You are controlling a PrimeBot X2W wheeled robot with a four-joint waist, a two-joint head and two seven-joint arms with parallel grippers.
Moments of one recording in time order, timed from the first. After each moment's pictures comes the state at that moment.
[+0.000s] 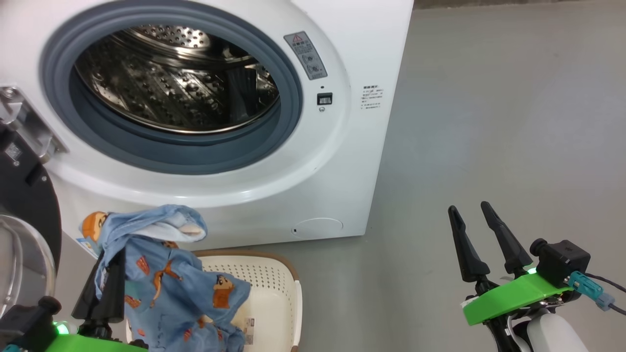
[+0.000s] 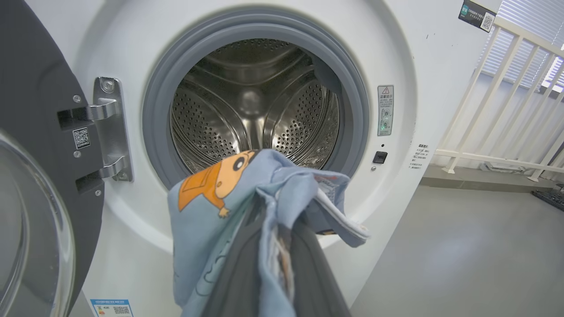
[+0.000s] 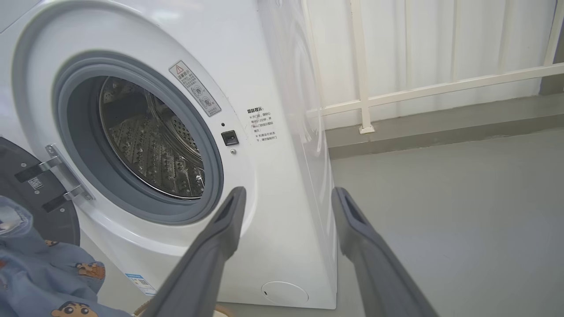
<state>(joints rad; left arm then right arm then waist) -0.02 0.33 -0.20 -0.01 -0.59 -0.03 -0.25 -0.18 -0.11 0.08 0.23 0.39 0.13 -0.26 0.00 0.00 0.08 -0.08</state>
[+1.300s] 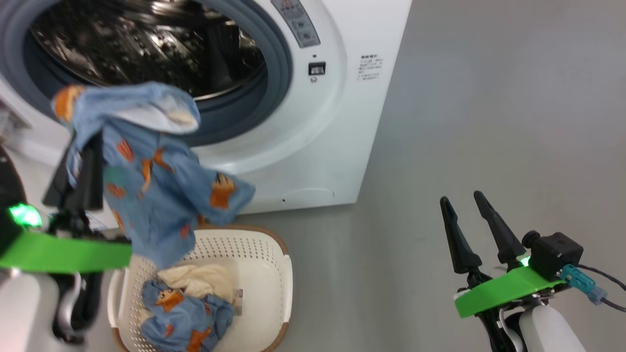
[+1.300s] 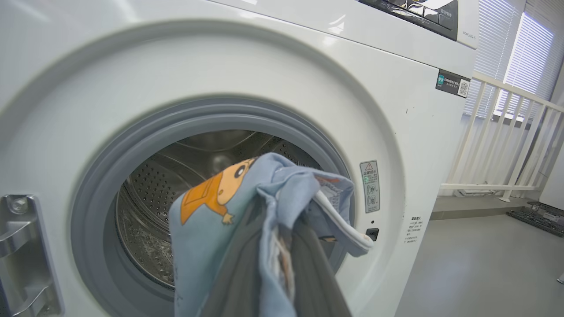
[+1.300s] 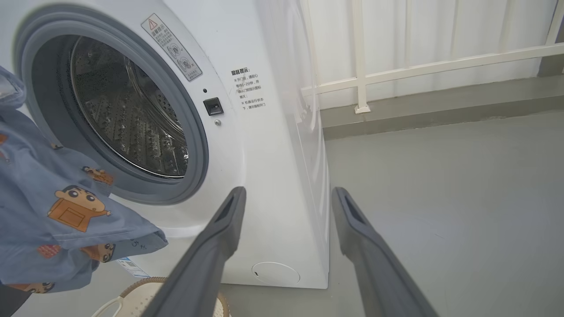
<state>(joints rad) -0.33 0.35 -0.21 -0.03 -0.59 -0.05 -0.22 -0.20 -0.09 0.09 0.21 0.34 0.13 -0.26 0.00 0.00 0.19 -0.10</state>
